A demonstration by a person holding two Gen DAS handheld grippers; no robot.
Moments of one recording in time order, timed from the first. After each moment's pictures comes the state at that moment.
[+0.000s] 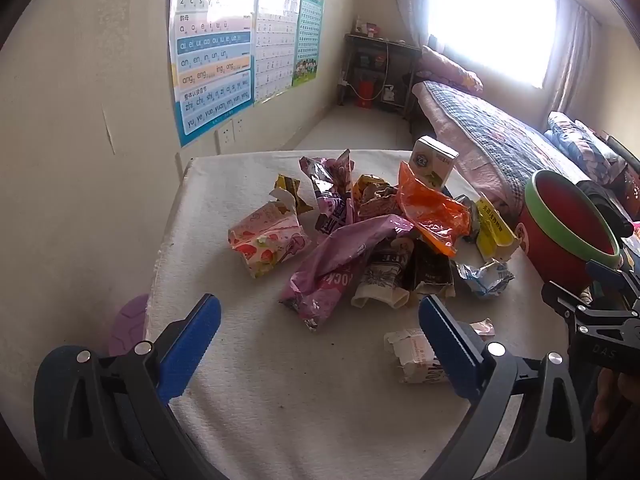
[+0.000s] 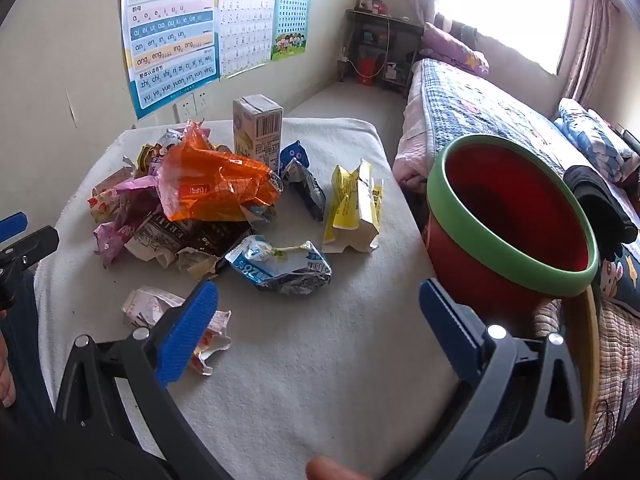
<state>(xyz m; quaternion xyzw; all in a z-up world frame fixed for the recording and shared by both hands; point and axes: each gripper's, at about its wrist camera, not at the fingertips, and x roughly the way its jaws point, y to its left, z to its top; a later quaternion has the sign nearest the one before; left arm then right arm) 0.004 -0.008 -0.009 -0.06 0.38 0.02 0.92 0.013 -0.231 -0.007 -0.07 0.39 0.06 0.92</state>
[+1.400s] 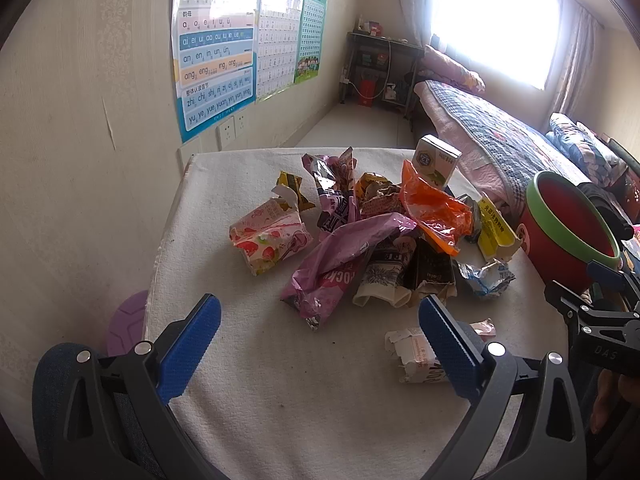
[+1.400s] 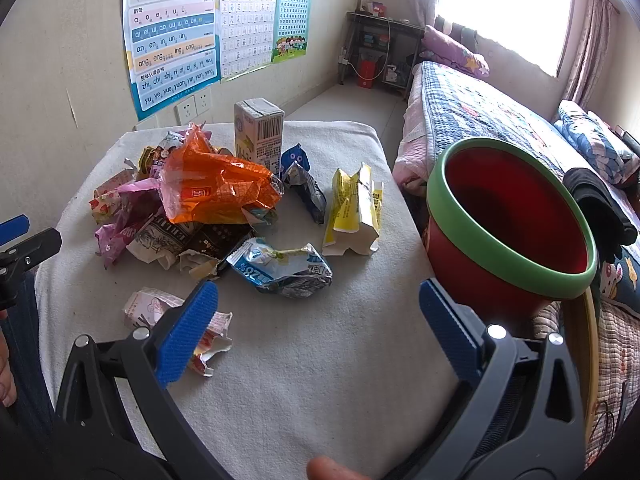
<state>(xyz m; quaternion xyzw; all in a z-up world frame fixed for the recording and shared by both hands) 0.004 -0.004 -0.006 -0.06 0.38 0.02 0.92 0.013 -0.231 -0.008 -0.08 0.39 0.06 0.92</state>
